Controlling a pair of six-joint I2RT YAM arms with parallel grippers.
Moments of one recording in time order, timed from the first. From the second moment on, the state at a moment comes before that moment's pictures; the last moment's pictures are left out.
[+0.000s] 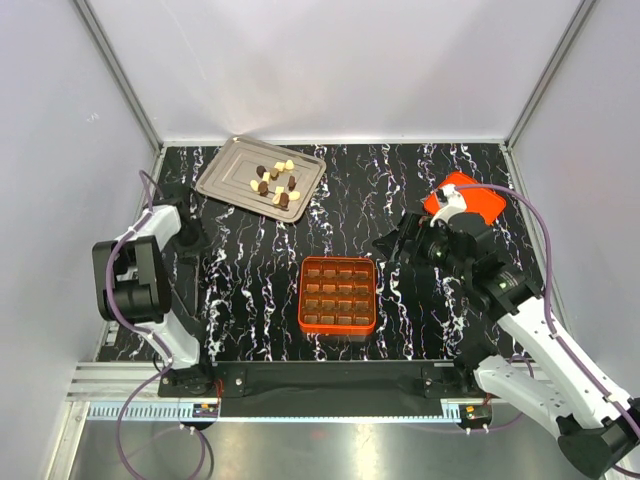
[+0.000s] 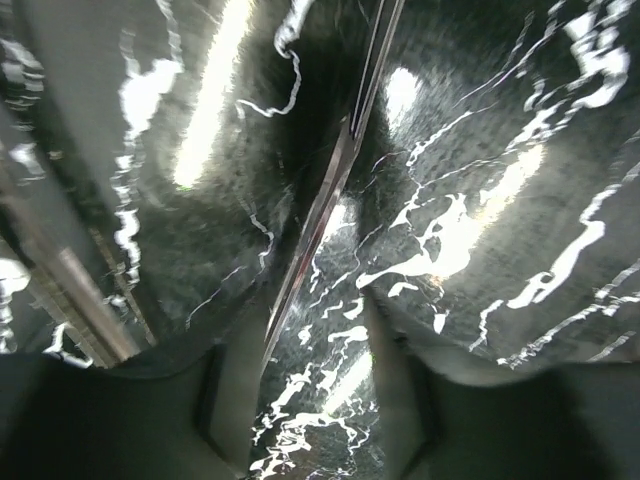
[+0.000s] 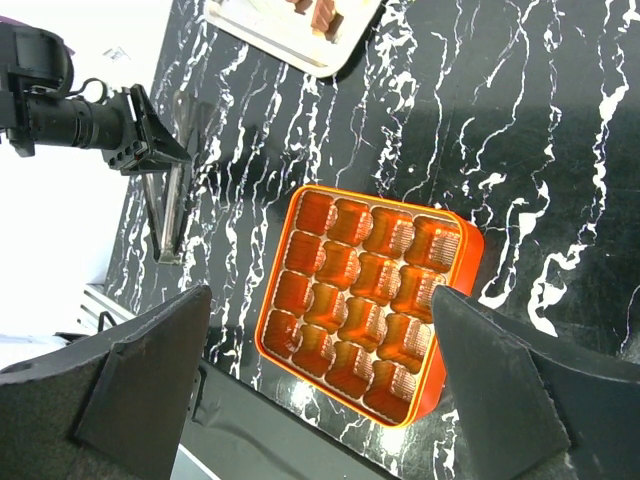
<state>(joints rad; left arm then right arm) 0.15 1.69 1.10 -0.70 -0.07 -0.31 0.53 0.83 0.88 -0.46 -0.10 0.64</state>
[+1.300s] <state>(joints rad) -0.24 1.45 1.11 -0.79 -0.24 -0.49 0.53 0.65 0.88 -0.57 -0.06 0.61</state>
